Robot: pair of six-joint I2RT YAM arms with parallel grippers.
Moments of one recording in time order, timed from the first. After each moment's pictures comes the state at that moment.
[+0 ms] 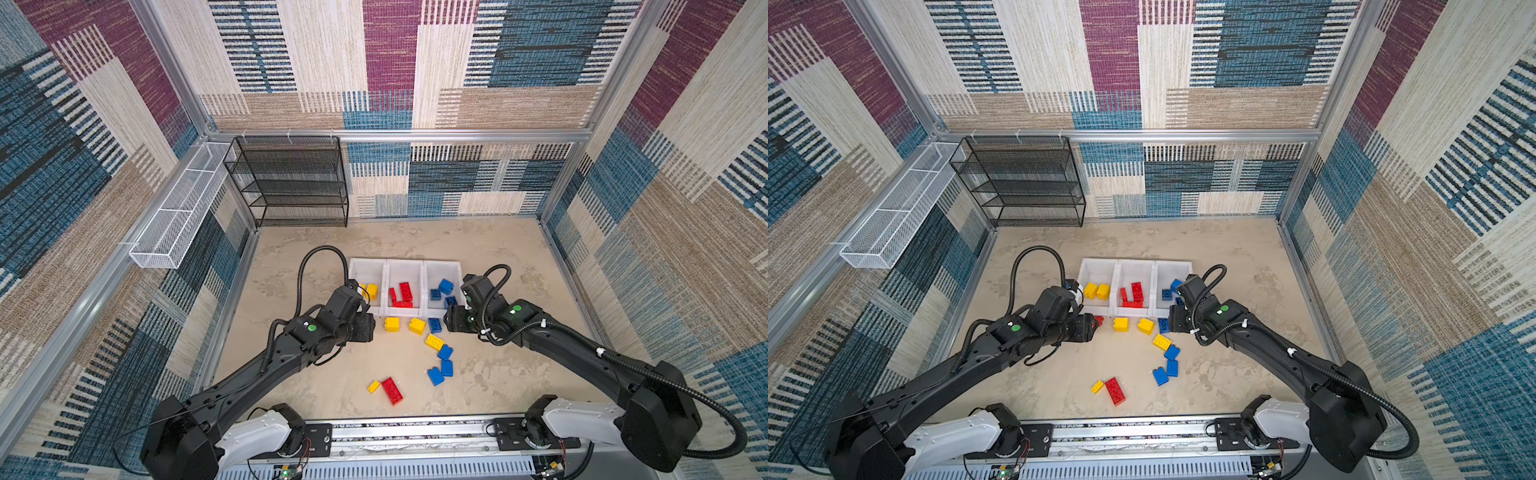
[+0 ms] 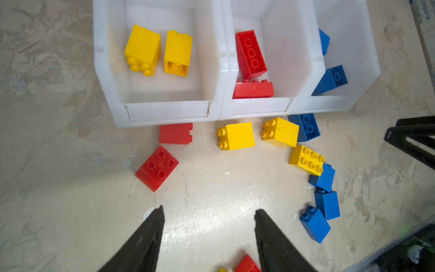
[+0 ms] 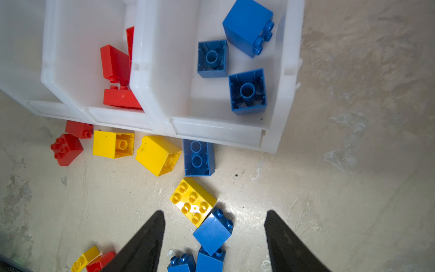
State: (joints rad) left arm -0.66 1.08 0.77 -0.57 -0.07 -0.55; right arm 0.62 1.25 0.84 -0.61 0.04 0.63
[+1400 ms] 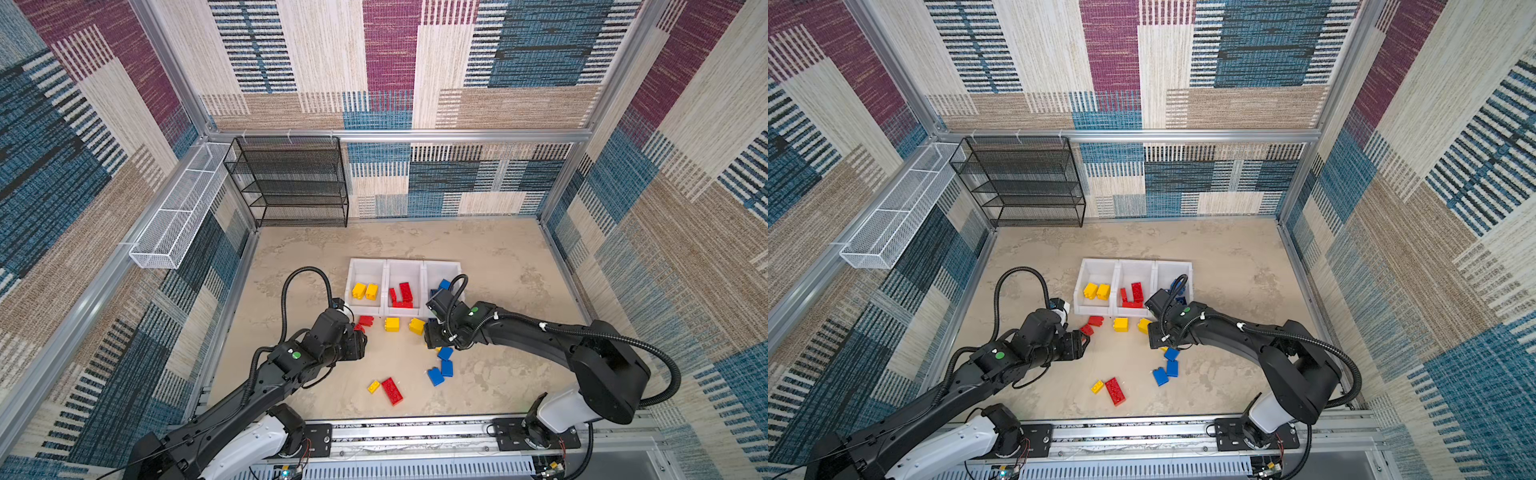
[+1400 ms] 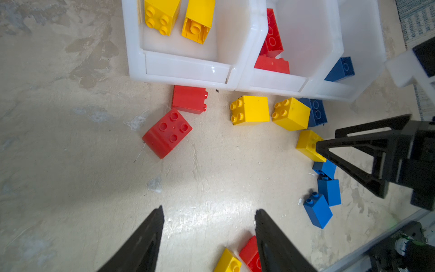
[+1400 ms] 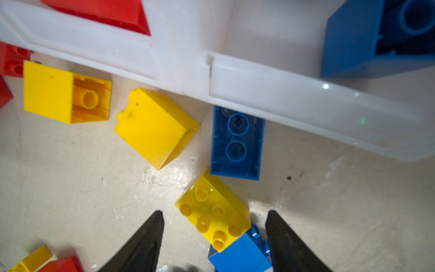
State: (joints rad) left arm -0.66 0.90 0.58 -0.54 -0.04 -0.64; right arm 0.77 1.52 0.89 -0.56 0.05 0.55
